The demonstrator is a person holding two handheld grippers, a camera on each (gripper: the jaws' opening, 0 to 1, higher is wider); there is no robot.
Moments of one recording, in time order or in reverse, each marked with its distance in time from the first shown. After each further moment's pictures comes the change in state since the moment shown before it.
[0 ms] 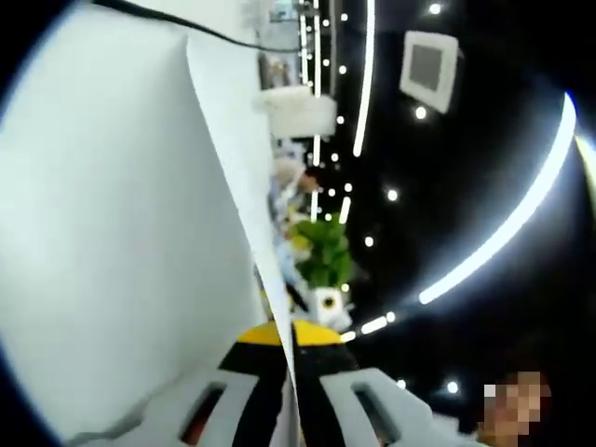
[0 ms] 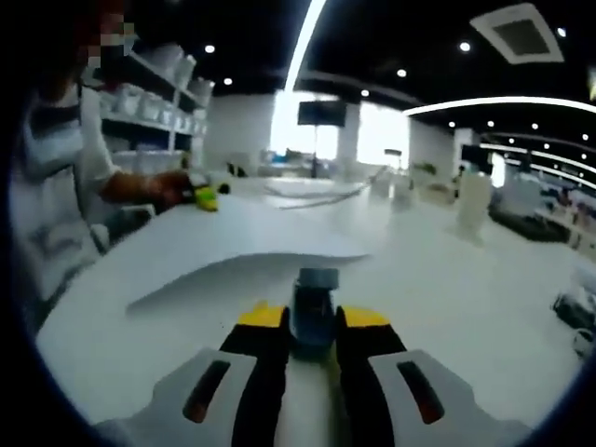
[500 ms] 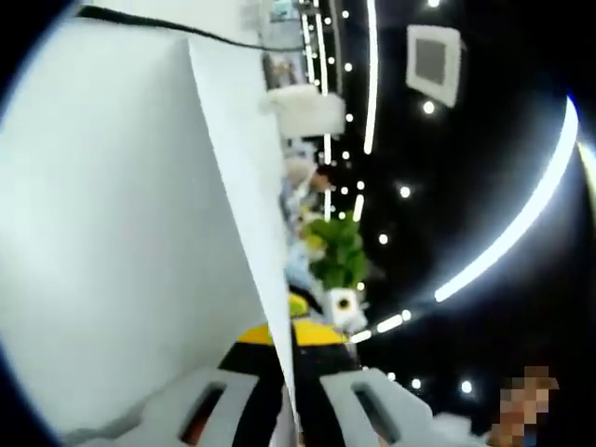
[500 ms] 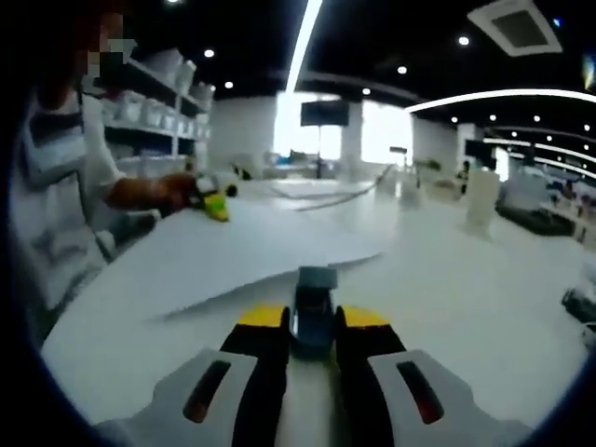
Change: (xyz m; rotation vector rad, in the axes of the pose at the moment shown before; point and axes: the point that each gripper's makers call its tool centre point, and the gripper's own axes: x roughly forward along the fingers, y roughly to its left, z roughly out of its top) left arm 0.002 0.010 0.000 0.044 -0.005 0.116; right arm 0.003 0.007 -0.002 0.015 0.010 0.004
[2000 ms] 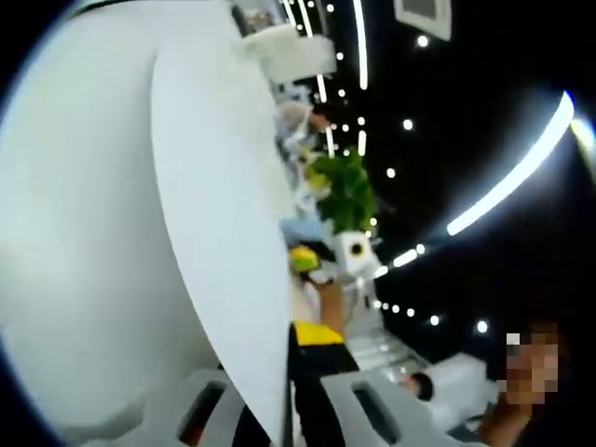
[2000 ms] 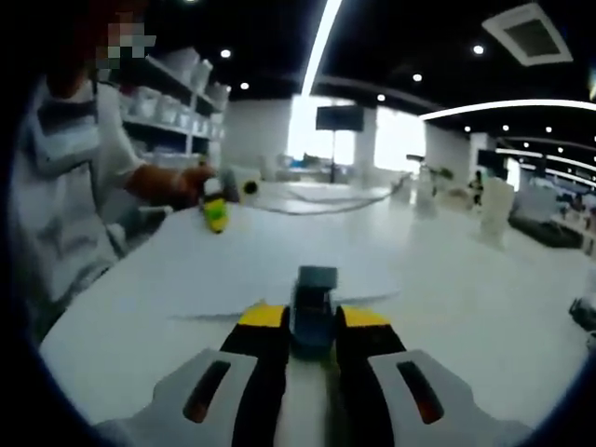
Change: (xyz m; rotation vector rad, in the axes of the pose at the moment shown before) left arm -0.006 -0.003 -0.047 0.135 0.296 -0.005; right arm 0.000 0.022 0.002 -0.040 -0.020 0.054
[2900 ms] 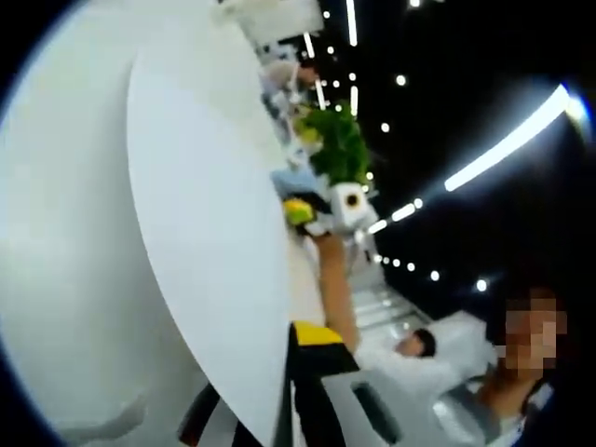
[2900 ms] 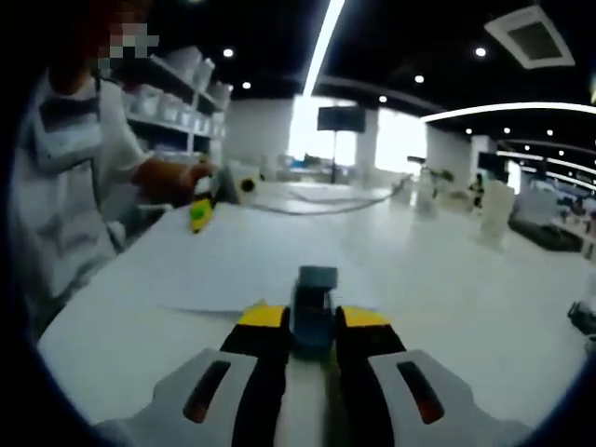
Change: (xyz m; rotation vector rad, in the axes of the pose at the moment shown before) left arm -0.012 0.004 -0.023 0.079 0.209 -0.007; right arm -0.002 -0.002 -0.001 -0.013 -0.002 0.000
